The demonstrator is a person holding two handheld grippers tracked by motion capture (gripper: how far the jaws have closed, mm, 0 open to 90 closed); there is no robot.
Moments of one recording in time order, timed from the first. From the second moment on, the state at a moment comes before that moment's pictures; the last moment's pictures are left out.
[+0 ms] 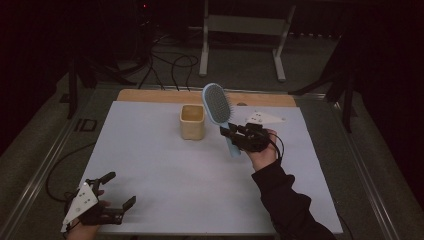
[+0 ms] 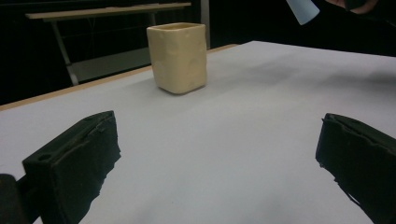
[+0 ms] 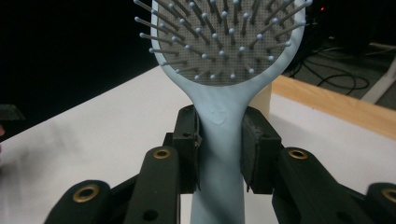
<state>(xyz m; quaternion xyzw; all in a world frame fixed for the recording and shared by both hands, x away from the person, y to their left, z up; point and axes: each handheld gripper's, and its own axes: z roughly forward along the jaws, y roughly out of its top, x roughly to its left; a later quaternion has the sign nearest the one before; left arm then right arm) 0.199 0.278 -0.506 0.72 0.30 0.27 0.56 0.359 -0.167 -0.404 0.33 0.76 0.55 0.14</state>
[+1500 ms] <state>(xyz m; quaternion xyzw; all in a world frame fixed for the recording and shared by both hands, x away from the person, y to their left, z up) 0.199 0.281 -0.506 0.72 0.30 0.27 0.57 0.431 -0.099 -0.388 0.32 0.74 0.57 0.15</state>
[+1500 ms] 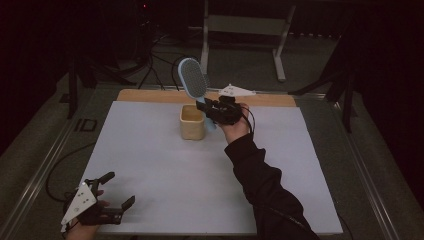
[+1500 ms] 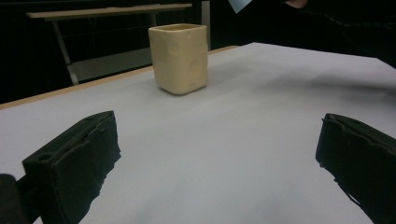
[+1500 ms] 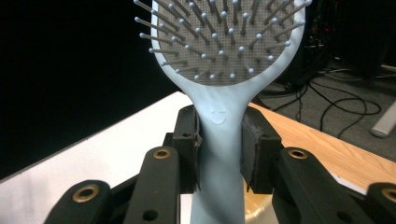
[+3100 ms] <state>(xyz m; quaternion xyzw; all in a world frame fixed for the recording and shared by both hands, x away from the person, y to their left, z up) 0.198 0.285 -0.505 0.71 0.31 0.27 0.58 0.490 -0.045 -0.381 0.33 0.71 0.60 0.17</state>
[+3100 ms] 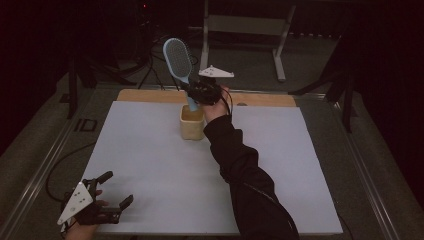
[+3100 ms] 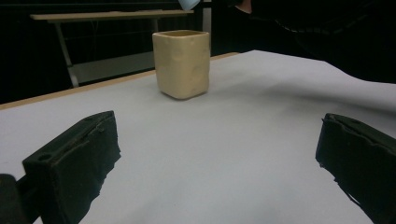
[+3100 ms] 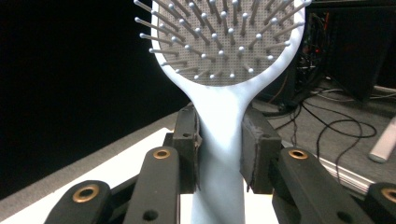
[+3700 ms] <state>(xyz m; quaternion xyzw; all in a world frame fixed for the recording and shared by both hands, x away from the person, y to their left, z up) 0.198 0.286 -0.505 0.71 0.31 0.26 0.58 0.500 -0.048 -0.411 0.32 0.71 0.61 0.17</state>
